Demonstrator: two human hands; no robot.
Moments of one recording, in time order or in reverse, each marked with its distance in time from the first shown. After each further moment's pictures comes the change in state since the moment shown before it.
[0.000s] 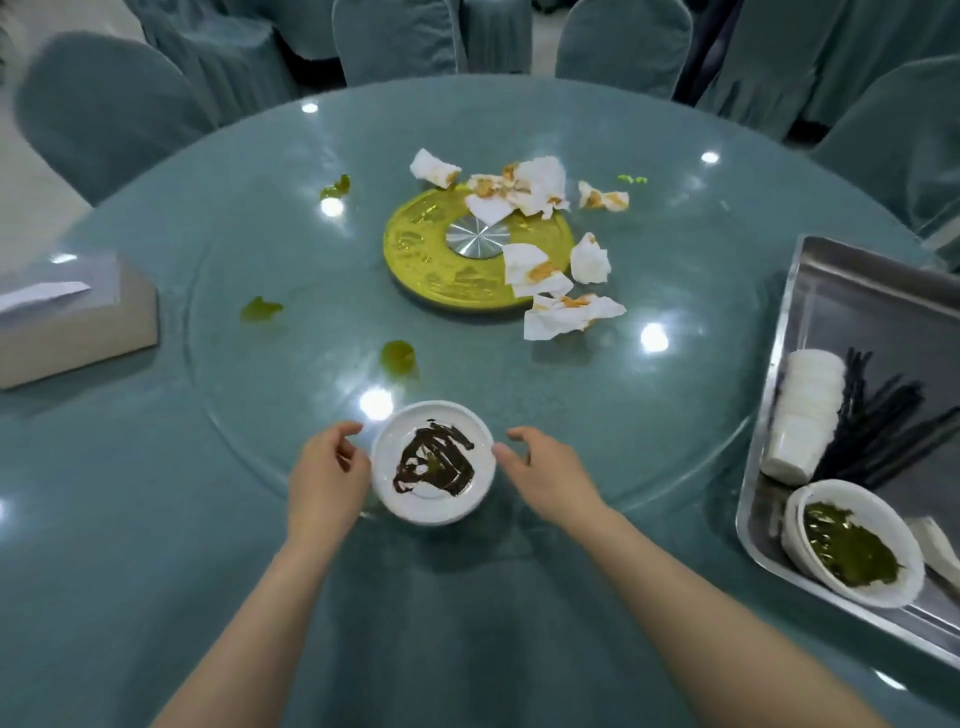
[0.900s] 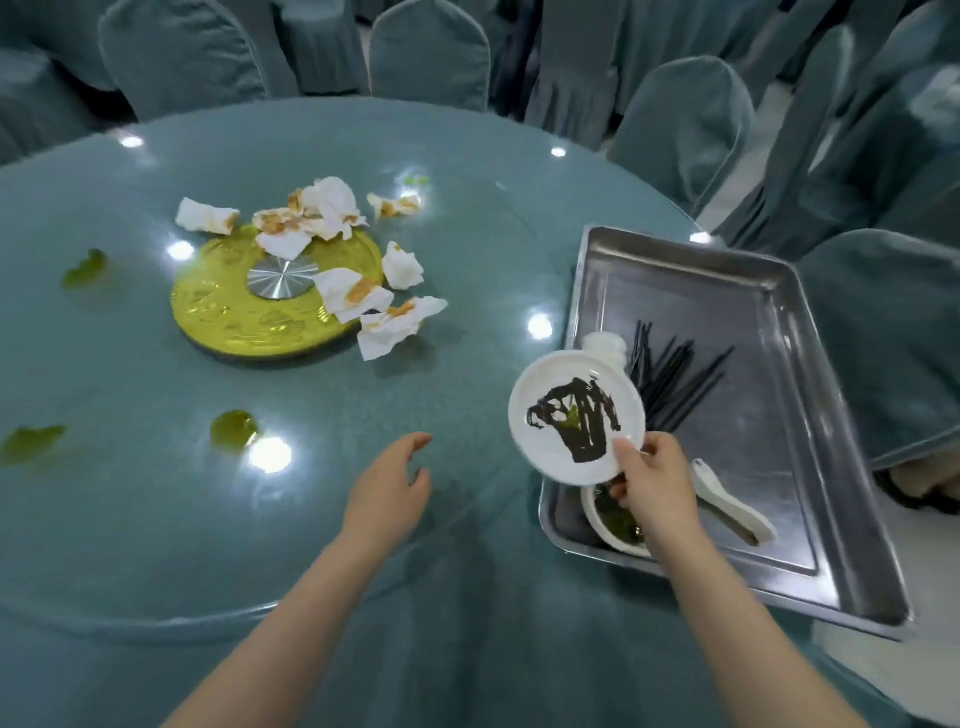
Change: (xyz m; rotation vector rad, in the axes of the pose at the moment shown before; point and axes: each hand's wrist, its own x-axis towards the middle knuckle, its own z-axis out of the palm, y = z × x) left_hand -0.065 0.162 0.156 0.061 -0.530 0.368; right_hand -0.092 0.177 -0.176 0.643 0.683 0.390
